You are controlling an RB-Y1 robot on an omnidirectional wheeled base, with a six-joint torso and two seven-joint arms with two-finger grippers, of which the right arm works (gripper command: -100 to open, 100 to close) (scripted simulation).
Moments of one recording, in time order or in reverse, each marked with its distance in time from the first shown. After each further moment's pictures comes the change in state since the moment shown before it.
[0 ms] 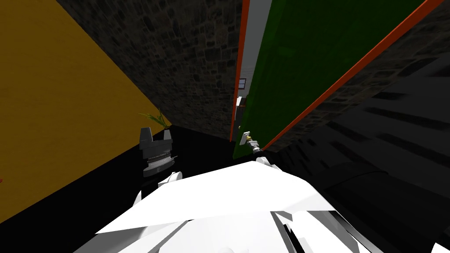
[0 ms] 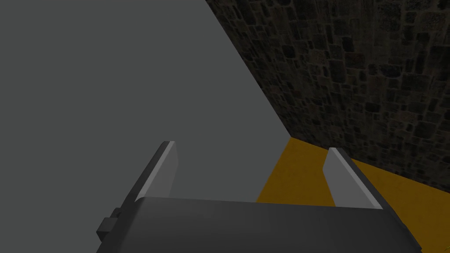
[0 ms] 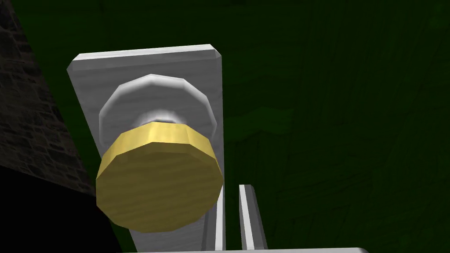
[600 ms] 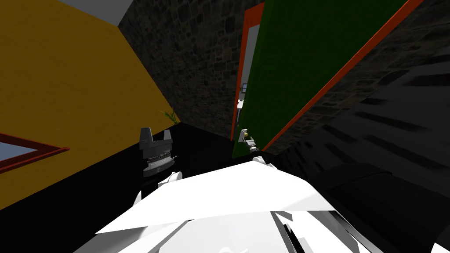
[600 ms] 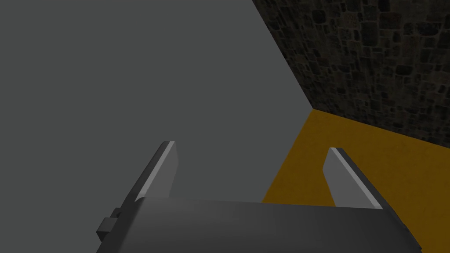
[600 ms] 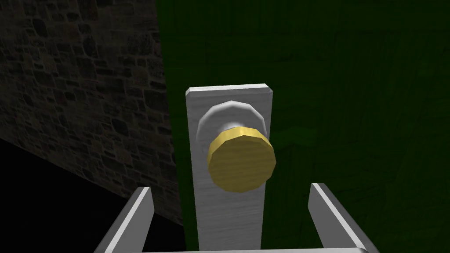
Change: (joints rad) arm -0.050 0.013 0.075 0.016 0.049 -0.073 -0.024
